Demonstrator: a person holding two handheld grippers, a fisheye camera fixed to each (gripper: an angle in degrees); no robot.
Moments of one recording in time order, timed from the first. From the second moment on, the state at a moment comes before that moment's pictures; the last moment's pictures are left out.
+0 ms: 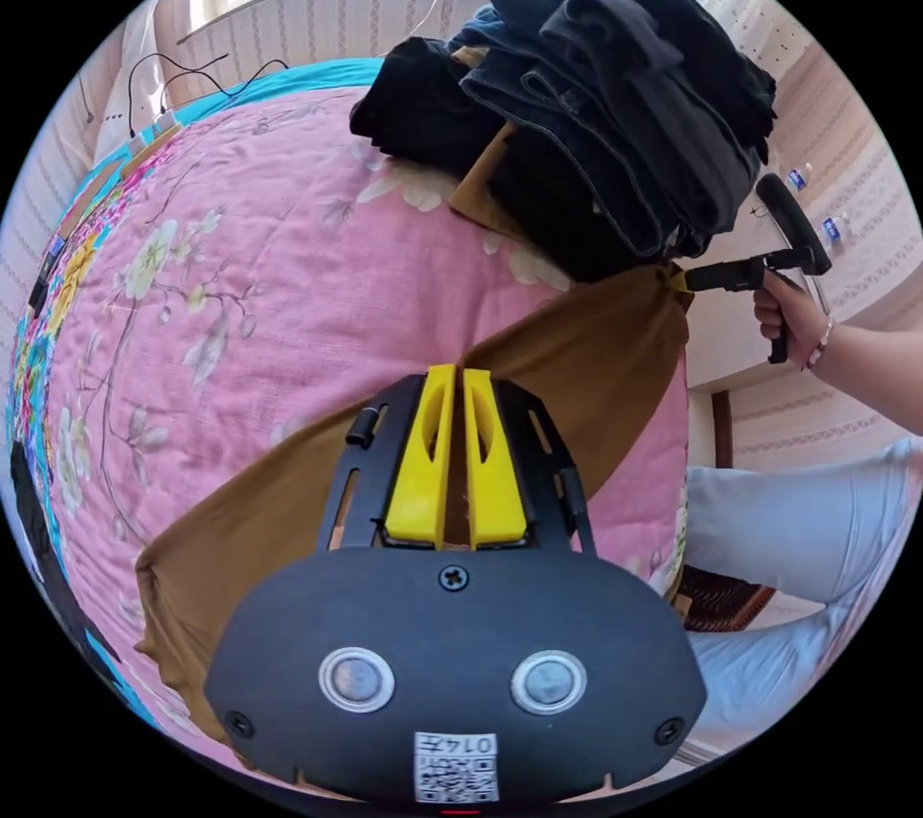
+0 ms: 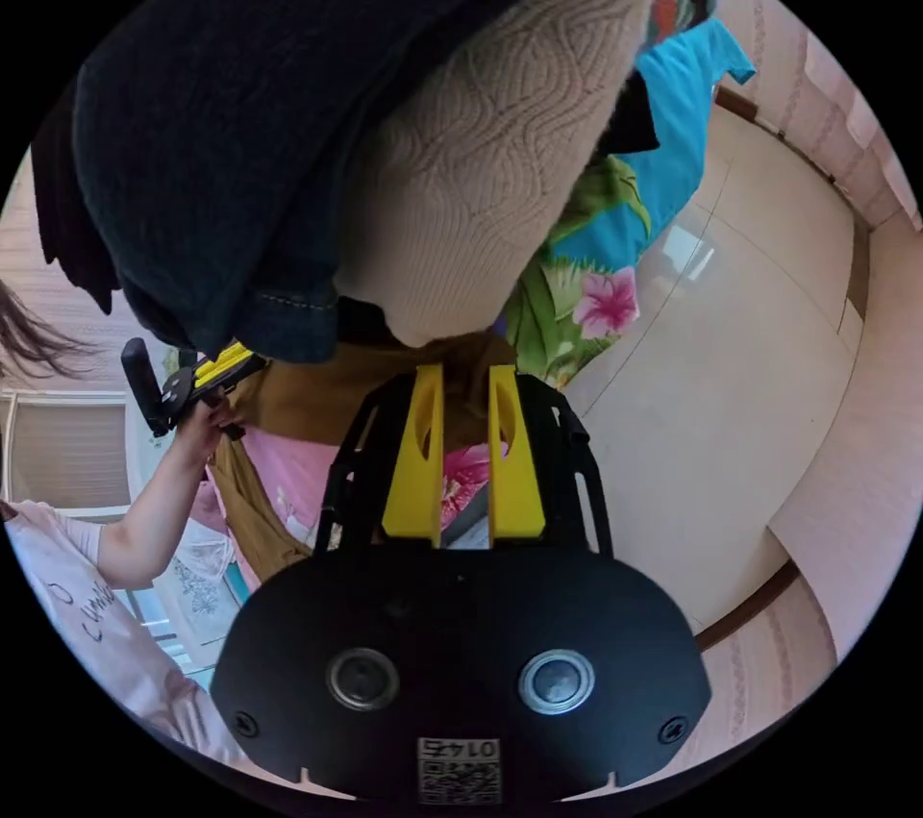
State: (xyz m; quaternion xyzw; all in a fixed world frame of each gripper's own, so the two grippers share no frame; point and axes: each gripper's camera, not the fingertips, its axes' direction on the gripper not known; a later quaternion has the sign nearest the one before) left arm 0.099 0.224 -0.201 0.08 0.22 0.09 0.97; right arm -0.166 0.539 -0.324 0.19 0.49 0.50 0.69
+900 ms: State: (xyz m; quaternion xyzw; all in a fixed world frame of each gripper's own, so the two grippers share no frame) left arm -0.148 0.680 -0.261 0.10 0.18 -0.38 0.90; right arm -0.137 0.297 0.189 -0.42 0.08 0.09 0.90
